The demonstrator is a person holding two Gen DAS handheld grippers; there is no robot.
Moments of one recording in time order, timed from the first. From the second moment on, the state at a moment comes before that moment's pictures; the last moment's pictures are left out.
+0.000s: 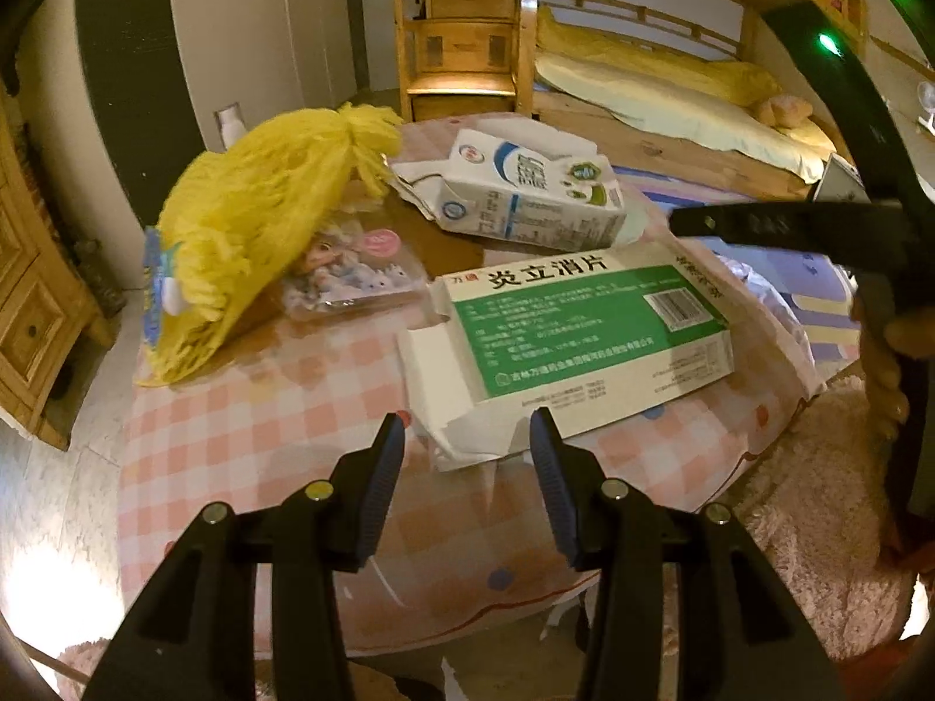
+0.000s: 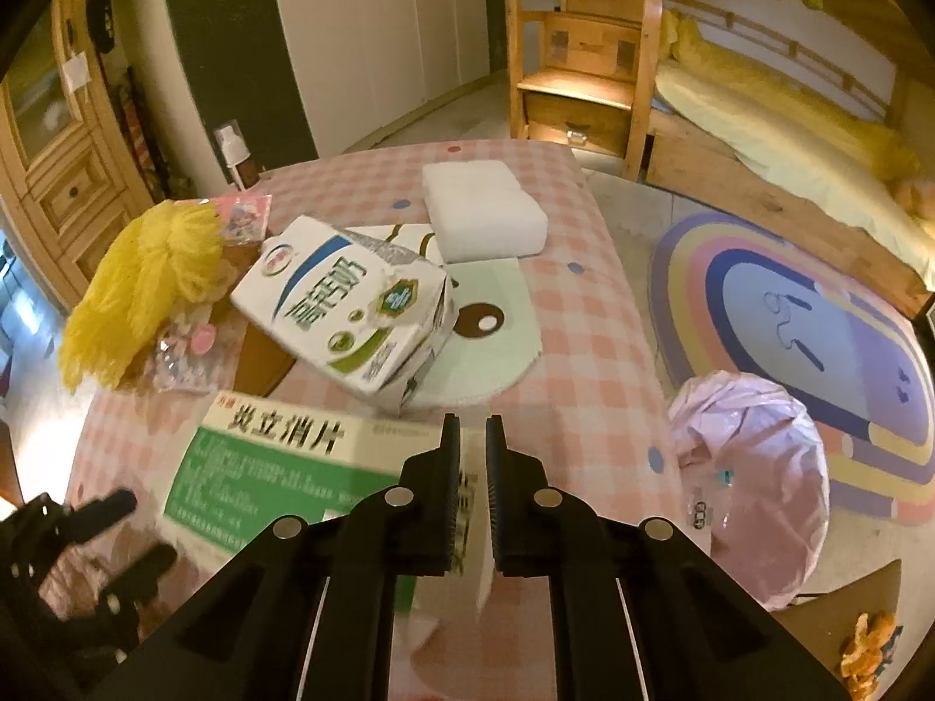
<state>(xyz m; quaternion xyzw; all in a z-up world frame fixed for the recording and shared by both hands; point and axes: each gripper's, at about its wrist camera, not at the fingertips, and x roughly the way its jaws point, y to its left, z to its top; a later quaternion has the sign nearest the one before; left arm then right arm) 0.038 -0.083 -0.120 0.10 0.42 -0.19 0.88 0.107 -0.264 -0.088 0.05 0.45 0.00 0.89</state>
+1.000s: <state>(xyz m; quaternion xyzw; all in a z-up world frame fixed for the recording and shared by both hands) 0.022 -0.008 -0.096 0.06 0.42 -0.09 0.90 0.025 -0.199 -0.081 0.01 0.45 0.14 0.88</state>
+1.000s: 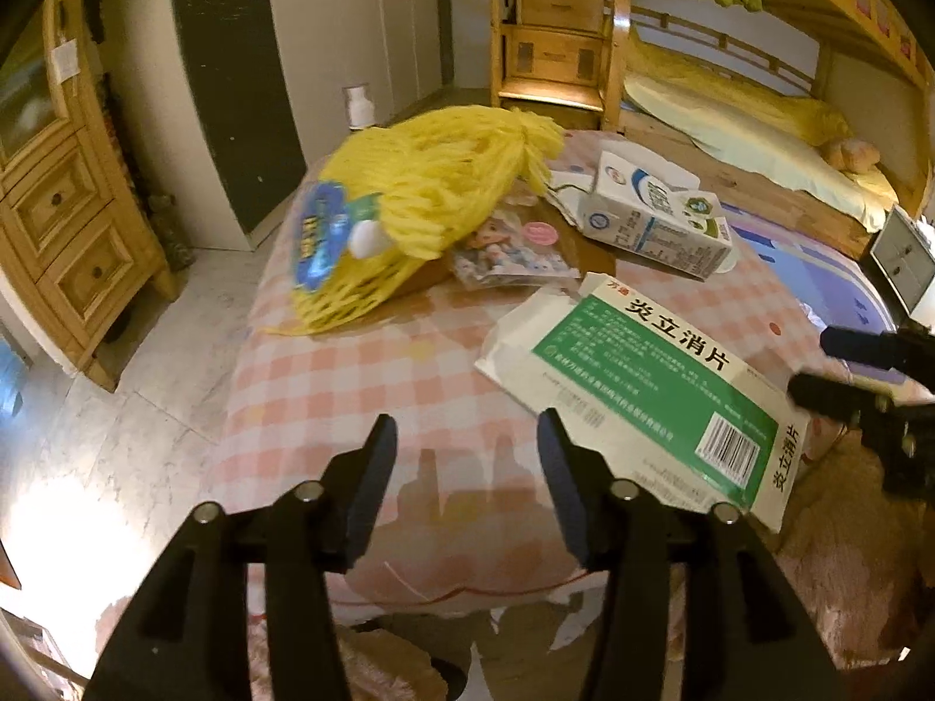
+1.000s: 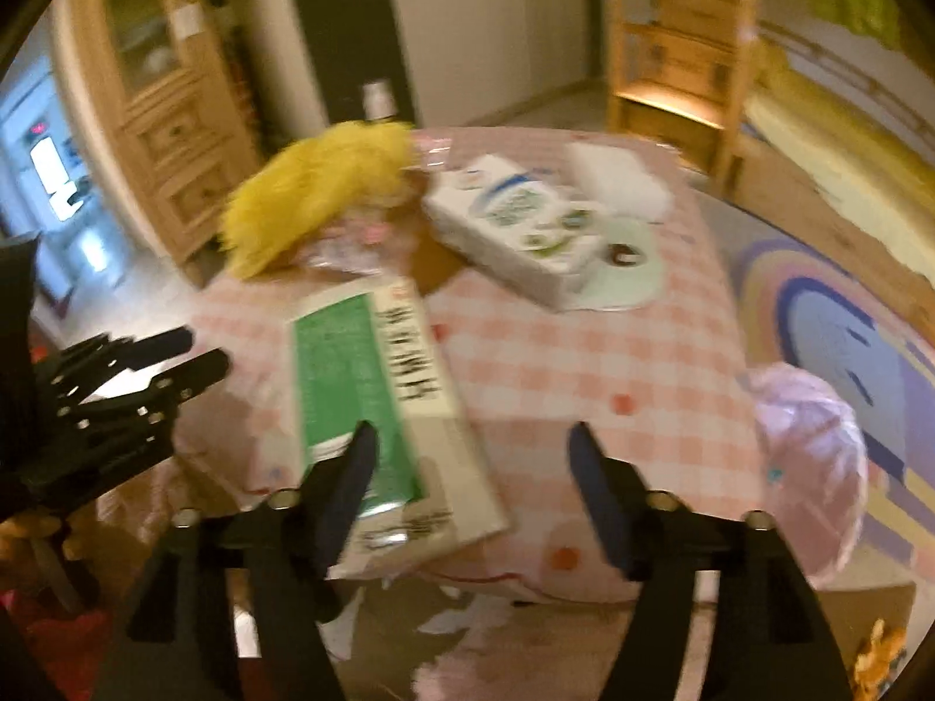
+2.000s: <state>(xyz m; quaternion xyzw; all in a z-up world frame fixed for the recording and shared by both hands) 0.017 0.005 -0.107 0.05 0.44 -0.09 0.89 0.026 -0.164 -0.108 -0.07 0.47 0.17 0.86</state>
